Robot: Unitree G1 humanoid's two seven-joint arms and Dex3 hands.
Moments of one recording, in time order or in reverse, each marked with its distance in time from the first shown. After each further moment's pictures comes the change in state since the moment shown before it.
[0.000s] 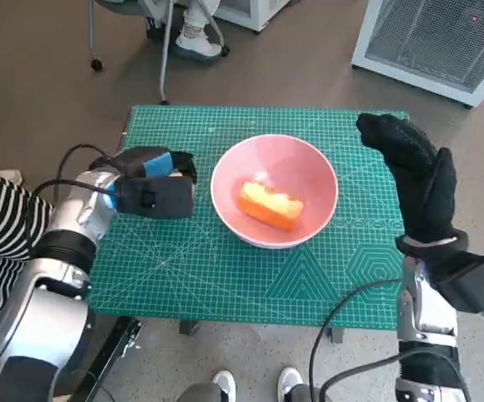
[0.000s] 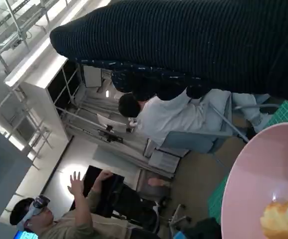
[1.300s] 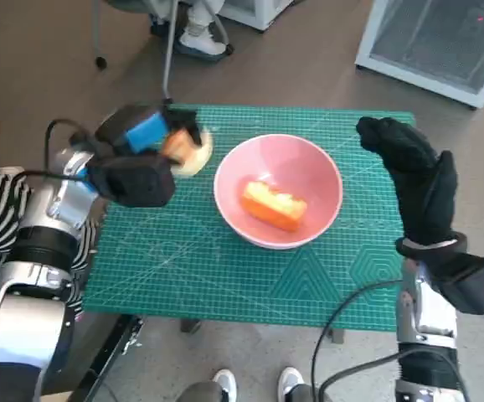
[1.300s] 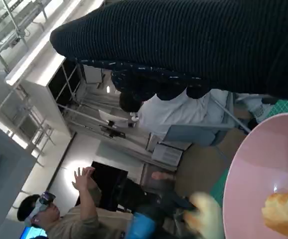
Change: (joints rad) left arm 0.045 0.058 0.191 -0.415 -0.160 -0.163 0.001; right arm 0.002 0.002 -0.002 0.005 0.033 0.002 0.024
